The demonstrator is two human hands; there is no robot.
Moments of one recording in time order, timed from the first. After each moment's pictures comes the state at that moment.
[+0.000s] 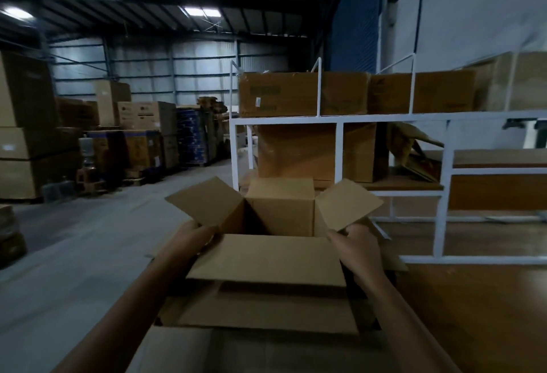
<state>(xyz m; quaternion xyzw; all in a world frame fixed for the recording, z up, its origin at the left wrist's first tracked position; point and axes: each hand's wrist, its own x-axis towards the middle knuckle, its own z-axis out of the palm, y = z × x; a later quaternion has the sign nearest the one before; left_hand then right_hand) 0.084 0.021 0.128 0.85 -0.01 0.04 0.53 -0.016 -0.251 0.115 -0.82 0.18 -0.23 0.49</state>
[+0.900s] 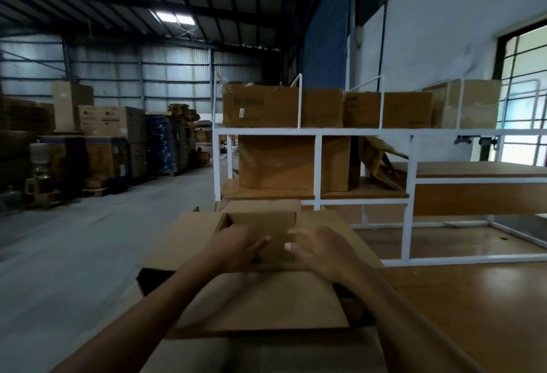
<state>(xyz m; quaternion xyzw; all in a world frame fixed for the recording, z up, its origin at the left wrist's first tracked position) 0.069 -0.035 0.136 0.92 -0.34 0.10 0.15 -0.025 -0.228 0.130 -0.97 -0.03 -0.19 0.18</state>
